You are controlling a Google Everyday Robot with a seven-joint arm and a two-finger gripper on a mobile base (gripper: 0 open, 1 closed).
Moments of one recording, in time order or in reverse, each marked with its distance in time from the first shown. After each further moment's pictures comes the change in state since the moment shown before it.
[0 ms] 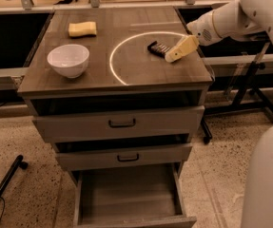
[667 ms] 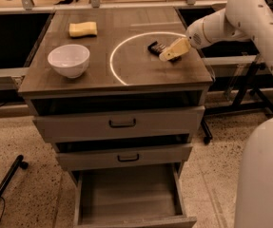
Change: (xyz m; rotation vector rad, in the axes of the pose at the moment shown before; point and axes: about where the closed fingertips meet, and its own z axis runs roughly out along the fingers) arm 0.012 -0.036 0.035 0.135 0.010 0.082
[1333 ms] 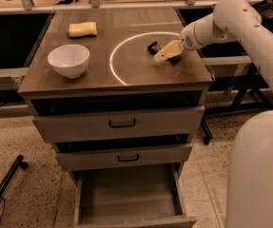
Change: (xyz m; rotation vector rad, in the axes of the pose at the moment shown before) arm 0.005 -0.007 0.026 0.052 0.032 0.052
